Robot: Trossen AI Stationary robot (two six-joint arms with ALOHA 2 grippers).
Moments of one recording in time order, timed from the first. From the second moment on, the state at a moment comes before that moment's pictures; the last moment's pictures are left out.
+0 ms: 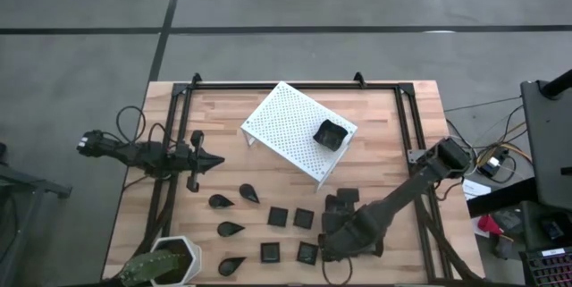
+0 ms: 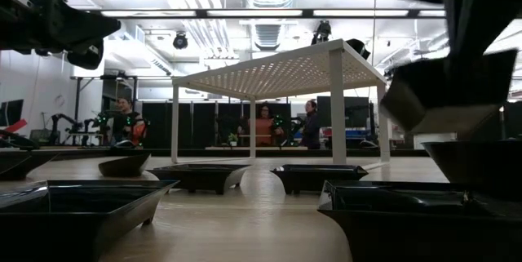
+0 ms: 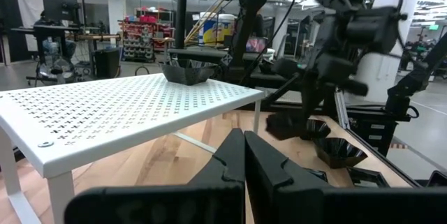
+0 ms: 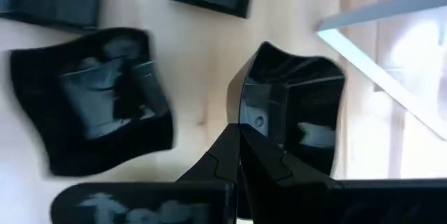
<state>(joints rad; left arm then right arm) -0.29 0.03 0.01 0.05 -0.31 -0.06 0.63 1.89 1.54 -1.15 0.26 0.69</state>
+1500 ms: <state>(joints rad) -0.29 0.03 0.01 0.05 -0.31 -0.06 0.27 1.88 2.03 -1.57 0.61 0.60</state>
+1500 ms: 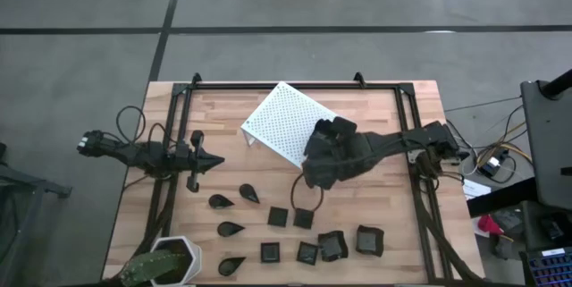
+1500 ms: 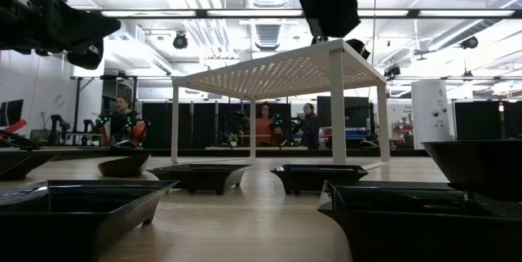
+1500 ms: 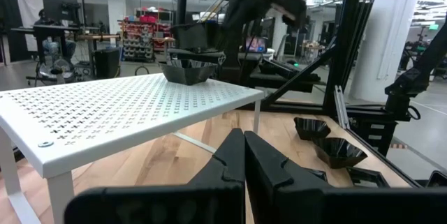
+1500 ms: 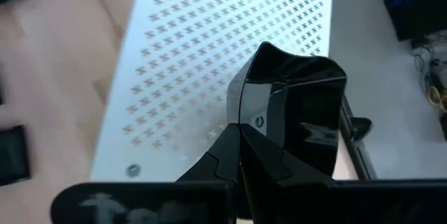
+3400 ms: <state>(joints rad) -0.29 0.03 0.01 0.05 -0.31 -0.06 0.18 1.88 1.86 -1.56 0.60 0.57</state>
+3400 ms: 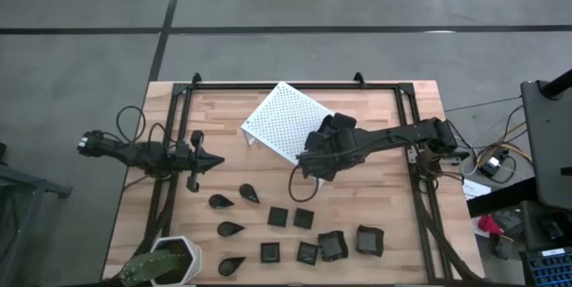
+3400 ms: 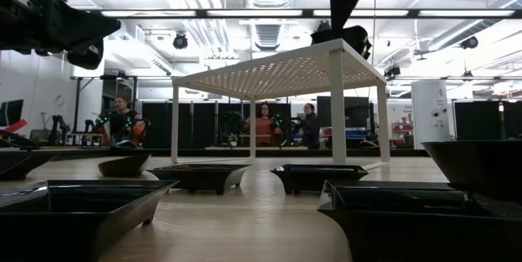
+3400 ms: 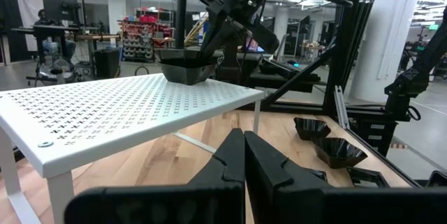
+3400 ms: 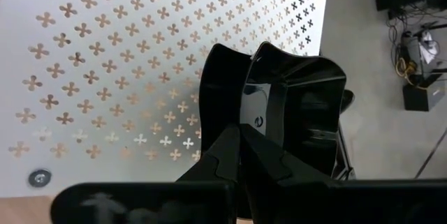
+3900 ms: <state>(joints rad) -0.29 0.03 0.01 0.05 -0.31 -0.06 0.18 1.88 1.86 -1.55 0.60 0.55</state>
